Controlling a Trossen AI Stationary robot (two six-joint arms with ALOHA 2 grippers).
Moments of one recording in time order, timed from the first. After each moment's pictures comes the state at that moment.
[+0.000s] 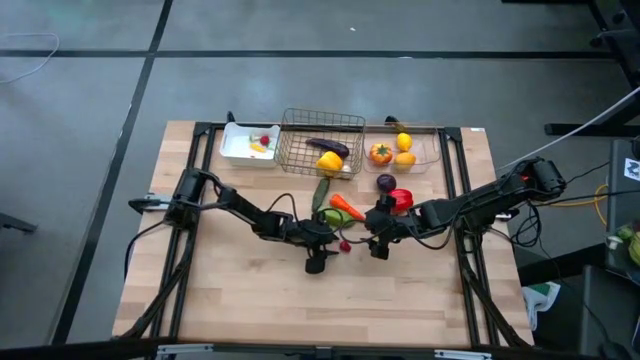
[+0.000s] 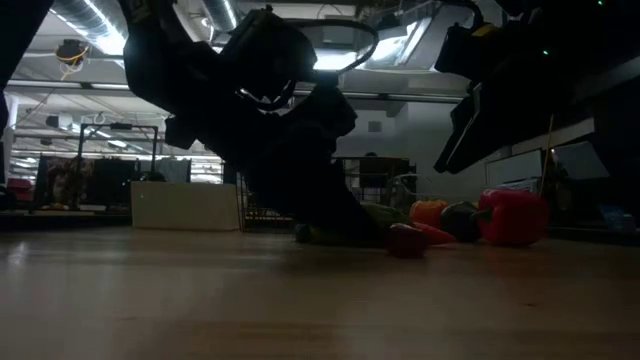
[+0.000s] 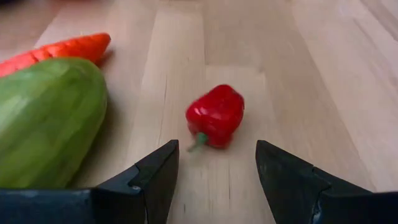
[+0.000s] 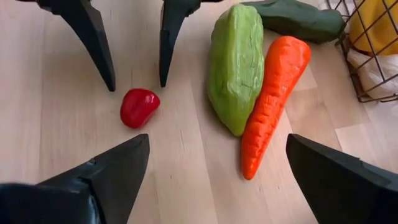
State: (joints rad) left arm -0.16 2.05 0.93 0.53 -0.12 -0.13; right arm 0.27 1.40 0.77 -0.31 0.35 0.31
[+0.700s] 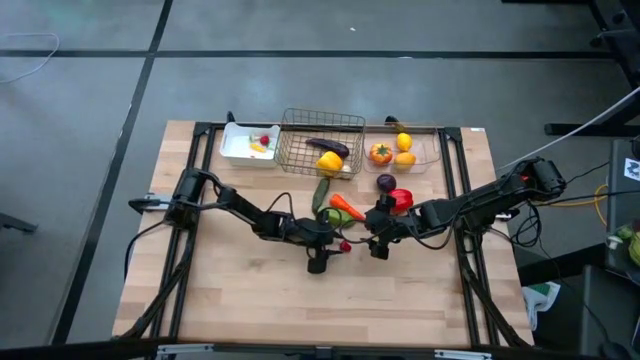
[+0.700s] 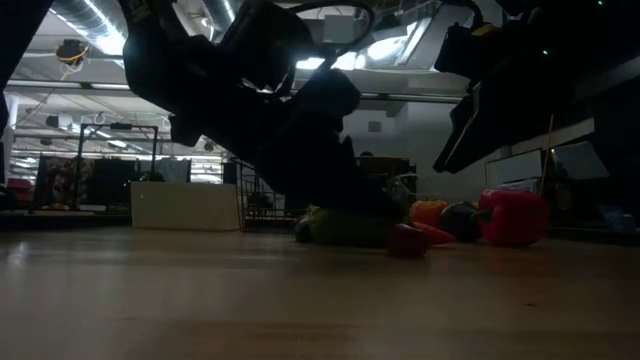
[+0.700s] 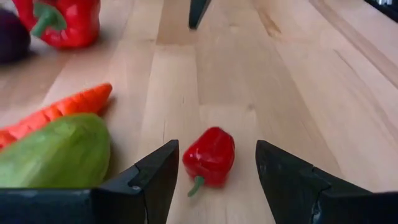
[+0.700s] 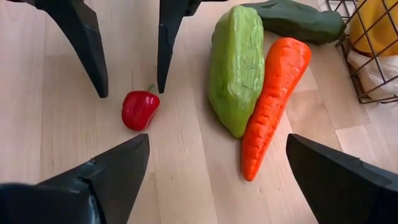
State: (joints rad) left arm -0.16 2.05 0.93 0.63 -0.12 -0.05; right arm 0.27 1.40 0.77 -0.30 0.35 0.31
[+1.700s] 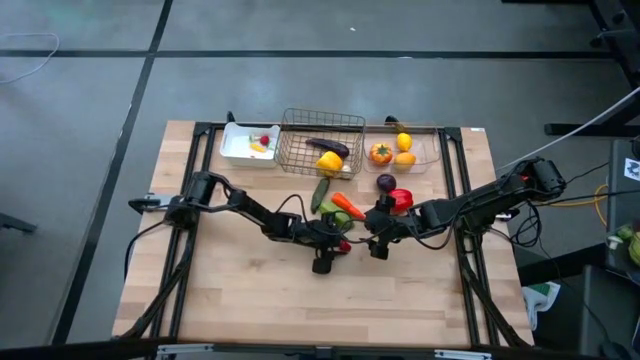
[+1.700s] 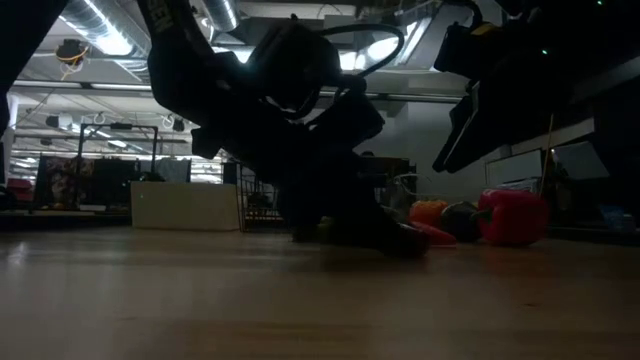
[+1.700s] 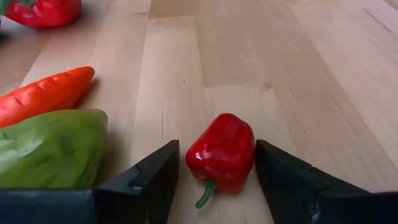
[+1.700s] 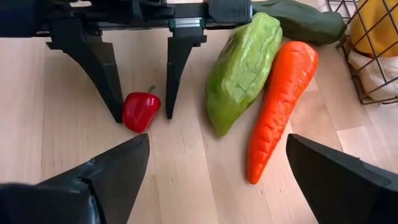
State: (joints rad) left arm -0.14 2.14 1.03 0.53 -0.11 0.01; right arm 0.27 1.40 0.77 -0.29 0.35 0.31
